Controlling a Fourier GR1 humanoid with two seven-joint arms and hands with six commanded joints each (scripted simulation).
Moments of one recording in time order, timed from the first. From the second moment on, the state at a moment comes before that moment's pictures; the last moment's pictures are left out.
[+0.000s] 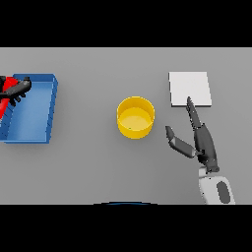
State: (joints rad) left arm -0.59 0.90 -0.61 -1.16 0.47 0.31 0.50; right arm 0.06 -0.07 0.13 -1.67 0.24 -0.02 -0.16
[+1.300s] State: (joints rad) left arm -0.59 0.87 -0.63 -1.12 0.41 0.31 0.39; right arm -0.31 -0.40 0.44 -1.57 0.70 0.24 -0.14
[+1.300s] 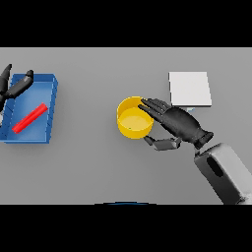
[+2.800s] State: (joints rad) left arm -0.55 0.90 -0.60 -1.15 0.46 0.29 0.34; right arm -0.69 -0.34 0.72 -1.15 0.92 0.51 -0.20
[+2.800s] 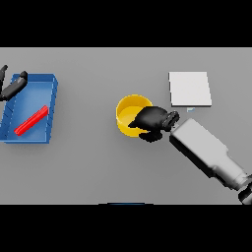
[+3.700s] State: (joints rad) left arm -0.56 0.89 -0.60 -1.14 0.44 0.29 0.35; right arm -0.70 -0.42 0.63 -1.28 0.84 0.55 -0.19
